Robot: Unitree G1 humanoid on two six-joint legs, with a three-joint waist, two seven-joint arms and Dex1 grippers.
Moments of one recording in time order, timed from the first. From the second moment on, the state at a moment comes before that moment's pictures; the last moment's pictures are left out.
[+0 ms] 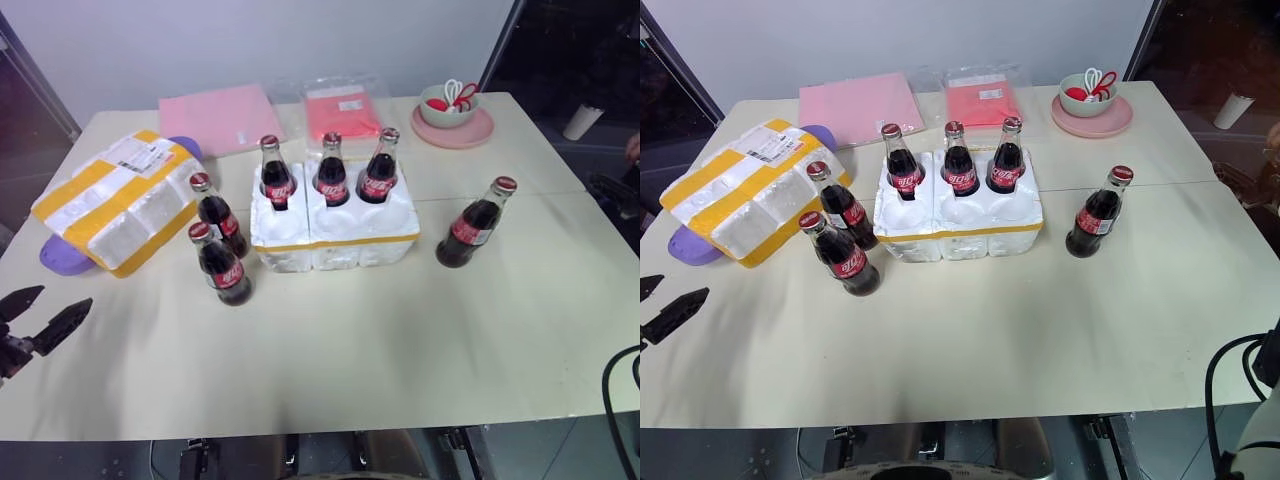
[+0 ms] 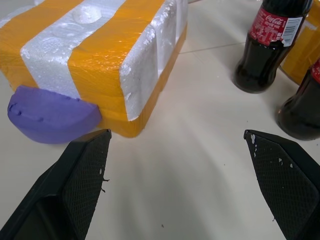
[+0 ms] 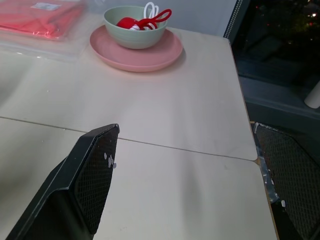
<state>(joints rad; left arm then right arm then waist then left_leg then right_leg) 0.42 0.74 0.89 -0.26 -0.69 0.52 -0.83 -0.91 -1.08 -0.31 1.22 0.15 -0.02 0.93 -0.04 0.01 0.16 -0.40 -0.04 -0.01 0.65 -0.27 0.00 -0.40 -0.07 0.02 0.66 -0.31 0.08</state>
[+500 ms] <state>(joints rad) 0.34 0.76 0.88 -0.24 -0.69 0.54 -0.81 -0.89 -1.08 -0.32 1.22 0.16 0.00 0.93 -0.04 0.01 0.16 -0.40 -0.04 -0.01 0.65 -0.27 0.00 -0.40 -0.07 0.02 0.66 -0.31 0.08</state>
